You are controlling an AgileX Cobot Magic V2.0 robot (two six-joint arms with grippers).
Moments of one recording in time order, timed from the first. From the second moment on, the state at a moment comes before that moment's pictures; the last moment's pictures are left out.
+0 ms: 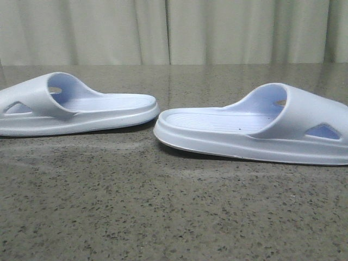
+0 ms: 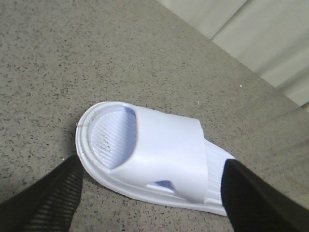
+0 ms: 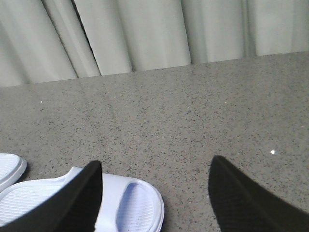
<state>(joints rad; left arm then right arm) -0.16 0.74 -0.48 -0.64 0.31 -0.02 0.13 0.24 -0.50 0.05 0.51 0.10</state>
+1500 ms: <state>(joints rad) -0.16 1.20 -0.54 -1.05 0.13 -0.02 0.13 0.24 -0.50 0.06 0.52 0.10</state>
